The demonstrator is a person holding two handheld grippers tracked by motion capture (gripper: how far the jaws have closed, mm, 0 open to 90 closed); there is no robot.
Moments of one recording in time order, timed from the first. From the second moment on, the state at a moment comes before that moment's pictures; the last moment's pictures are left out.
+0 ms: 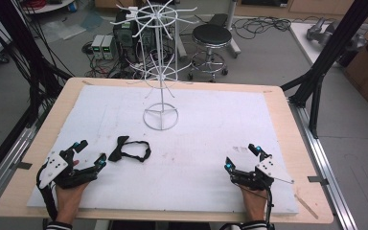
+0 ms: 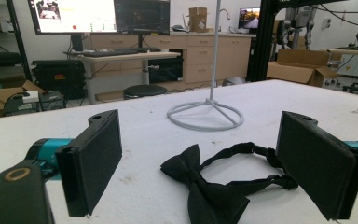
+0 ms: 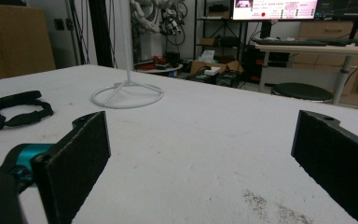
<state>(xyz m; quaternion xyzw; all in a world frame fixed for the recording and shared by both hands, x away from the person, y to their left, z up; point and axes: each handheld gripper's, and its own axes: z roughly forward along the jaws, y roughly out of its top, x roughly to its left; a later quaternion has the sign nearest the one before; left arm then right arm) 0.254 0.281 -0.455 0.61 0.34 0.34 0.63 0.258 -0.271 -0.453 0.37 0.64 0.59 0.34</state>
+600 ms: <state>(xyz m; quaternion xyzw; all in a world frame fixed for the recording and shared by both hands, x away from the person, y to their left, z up) 0.255 0.281 -0.454 0.61 0.34 0.34 0.62 0.258 -0.272 -0.453 0.37 0.63 0.59 0.34</state>
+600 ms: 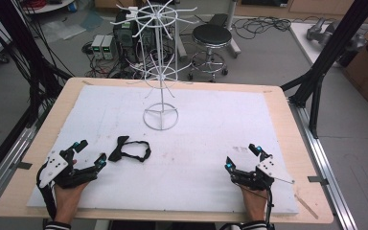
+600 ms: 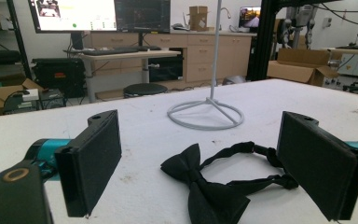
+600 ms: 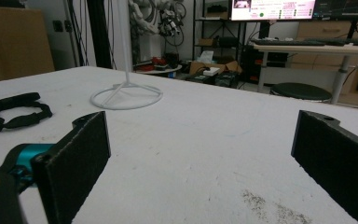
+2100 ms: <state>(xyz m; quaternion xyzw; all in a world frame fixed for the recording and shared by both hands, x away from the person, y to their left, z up) 0.326 0.242 -0.409 0.80 0.39 0.23 0.40 0.259 -0.271 -0.453 0.37 0.64 0.58 0.34</state>
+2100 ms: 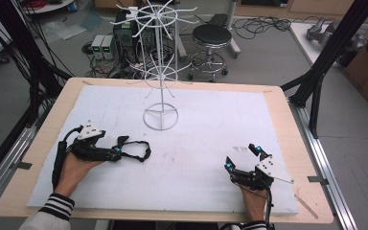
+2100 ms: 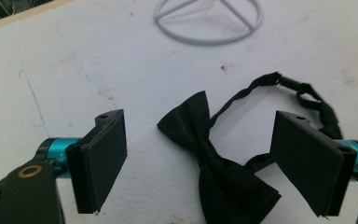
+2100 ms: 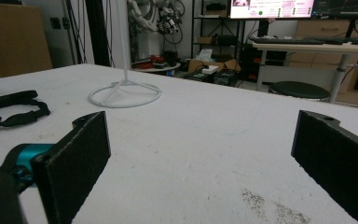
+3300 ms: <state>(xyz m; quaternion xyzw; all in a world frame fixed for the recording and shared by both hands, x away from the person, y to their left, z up) 0.356 0.213 -0.424 0.83 0.45 0.19 0.28 0.258 -0.271 -0.453 0.37 0.64 0.58 0.34</state>
